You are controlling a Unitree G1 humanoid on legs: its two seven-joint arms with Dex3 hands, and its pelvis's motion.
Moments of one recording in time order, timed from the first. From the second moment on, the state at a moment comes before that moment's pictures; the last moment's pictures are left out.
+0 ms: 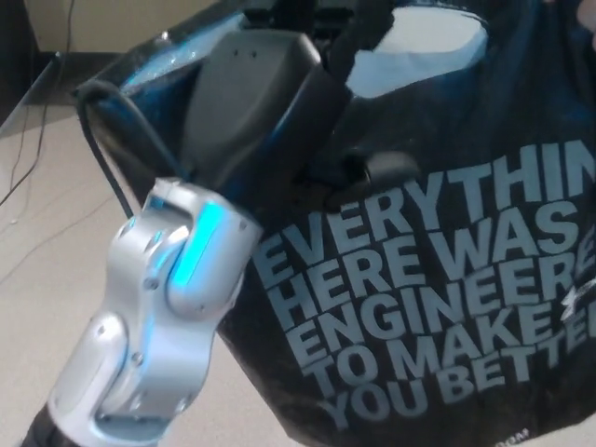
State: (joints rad) left_arm -0.71 0.27 -0.32 -0.39 0.73 0.22 -0.06; right_arm -0.07 -0.41 -0.03 0.99 -0.19 -0.57 -0.04
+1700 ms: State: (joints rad) left_arm -0.96 0.09 -0.40 0.07 1.10 0.20 0.35; right_arm -0.03 -0.42 -0.01 0.97 -0.19 -0.57 -0.03
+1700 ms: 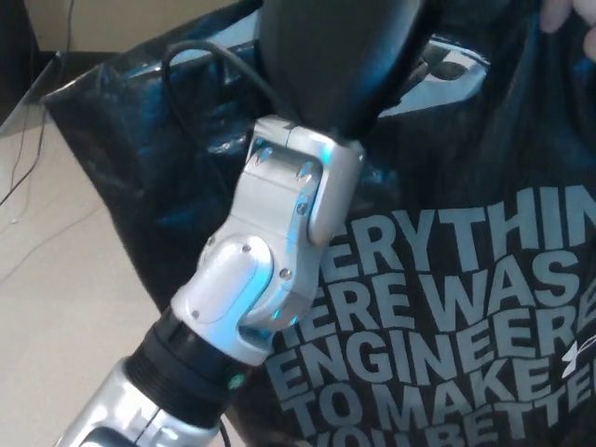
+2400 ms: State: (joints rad) left_arm -1.15 0.20 -0.32 0.40 1.01 -0.02 0.61; right_arm -0.04 -0.42 -0.01 0.97 -0.19 -0.57 -0.03
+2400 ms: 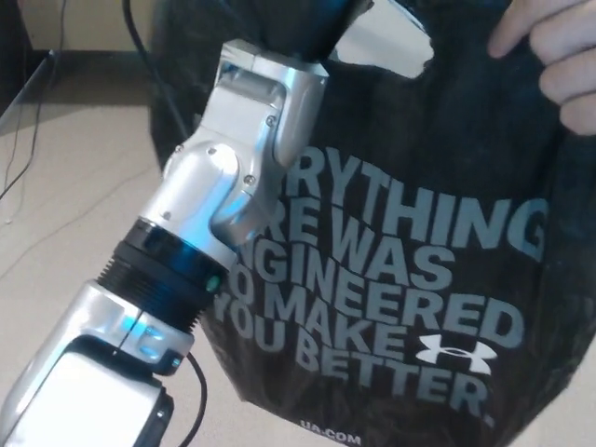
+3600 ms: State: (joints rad) left_arm -0.45 0.55 -0.12 -0.11 0.93 -0.31 0.86; right_arm -0.04 -0.43 0.01 0.95 -0.20 -0.56 -0.03
